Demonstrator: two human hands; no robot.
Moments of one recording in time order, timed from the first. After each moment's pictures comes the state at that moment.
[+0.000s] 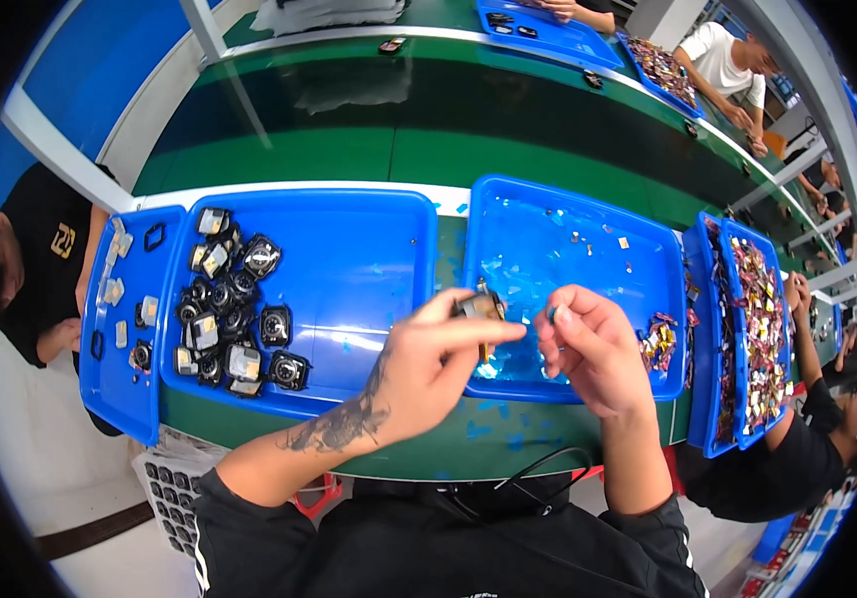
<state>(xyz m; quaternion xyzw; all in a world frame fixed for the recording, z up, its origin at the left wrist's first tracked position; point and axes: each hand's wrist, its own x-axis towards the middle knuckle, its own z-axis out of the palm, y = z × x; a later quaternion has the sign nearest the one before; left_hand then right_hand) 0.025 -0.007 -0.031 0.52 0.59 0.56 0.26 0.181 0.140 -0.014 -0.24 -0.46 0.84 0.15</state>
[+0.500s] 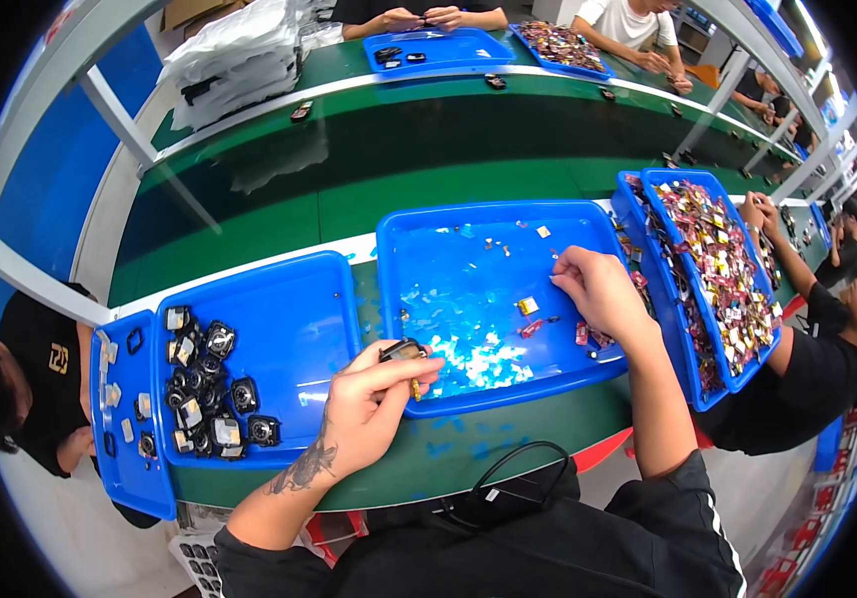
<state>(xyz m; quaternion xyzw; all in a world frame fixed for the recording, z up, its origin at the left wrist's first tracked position) 0.039 -0.005 -0.036 0.49 0.56 0.56 0.35 0.250 0.240 -0.031 -0.35 -0.90 0.22 0.16</state>
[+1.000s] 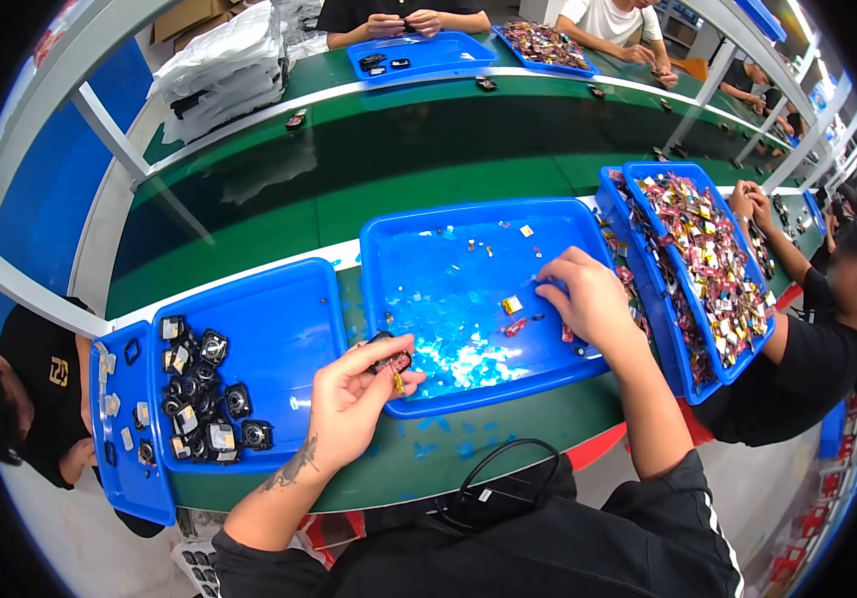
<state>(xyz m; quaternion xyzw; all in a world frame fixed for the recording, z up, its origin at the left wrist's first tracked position) 0.041 -0.002 -0.028 0.33 0.51 0.62 0.49 0.258 0.224 -0.030 -0.34 -0.92 0.10 0.17</state>
